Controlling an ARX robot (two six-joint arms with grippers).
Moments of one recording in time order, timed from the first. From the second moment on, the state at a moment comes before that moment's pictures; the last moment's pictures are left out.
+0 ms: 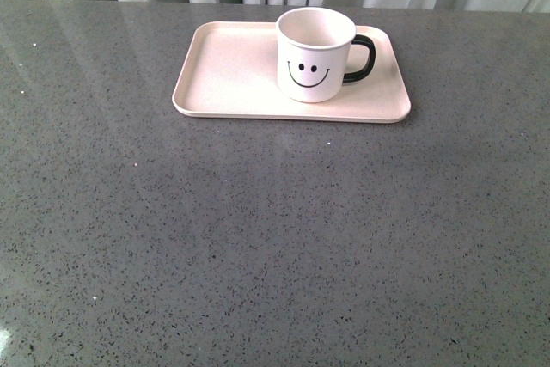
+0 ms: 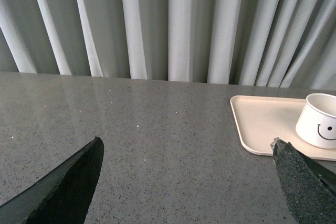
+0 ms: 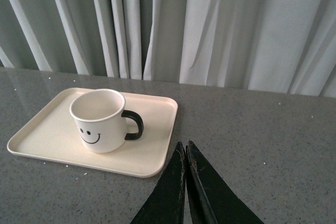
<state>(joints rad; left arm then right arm) 0.00 0.02 0.01 0.00 0.00 0.00 0.00 1.17 0.18 0.98 0.00 -0.01</state>
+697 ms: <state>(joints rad) 0.00 0.02 0.01 0.00 0.00 0.00 0.00 0.61 0.02 0.59 0.00 -0.01</state>
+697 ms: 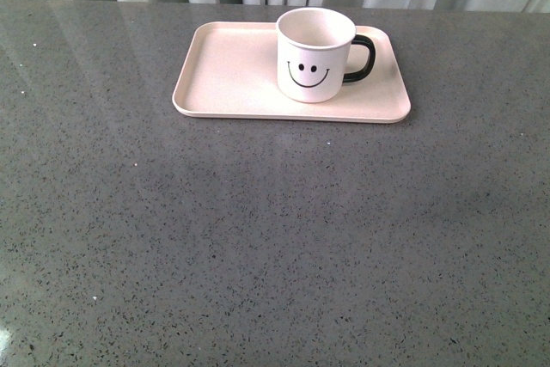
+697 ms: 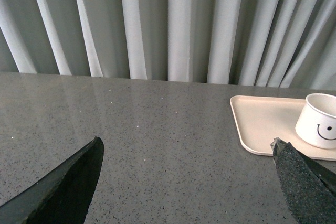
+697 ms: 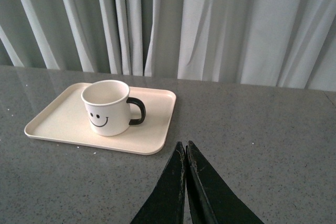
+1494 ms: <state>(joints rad) 0.00 0.02 0.01 0.00 0.00 0.00 0.00 0.20 0.02 0.20 0.00 -0.01</state>
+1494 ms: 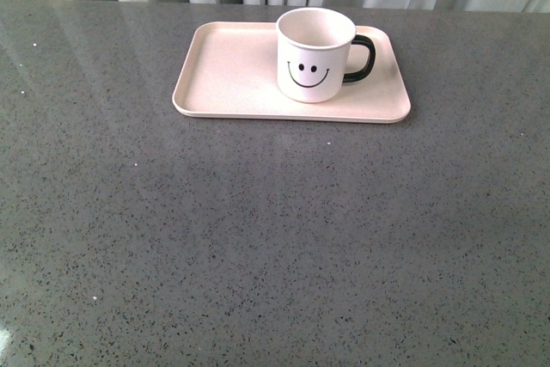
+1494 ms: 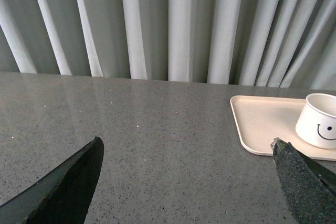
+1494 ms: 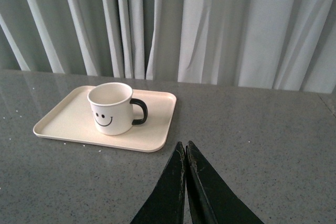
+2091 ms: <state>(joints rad) 0.00 0.02 0.01 0.00 0.00 0.00 0.00 0.01 0.02 0.00 0.00 -0.01</state>
